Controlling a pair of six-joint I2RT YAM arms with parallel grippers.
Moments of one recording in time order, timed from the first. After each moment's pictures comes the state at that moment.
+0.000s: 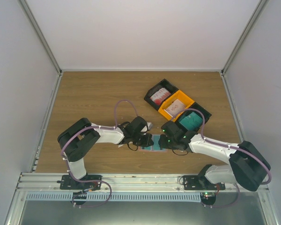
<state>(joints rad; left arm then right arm) -0.87 1.80 0.84 0.04 0.38 -0.71 0.77 1.29 0.57 -0.36 0.00 0.82</state>
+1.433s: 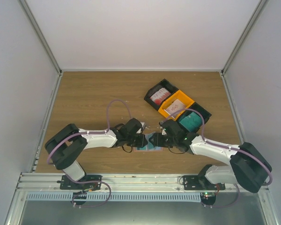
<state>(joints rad) -0.87 1.65 0.75 -0.03 0.25 -0.72 0.77 1.26 0.53 -0.13 -0.20 0.80</state>
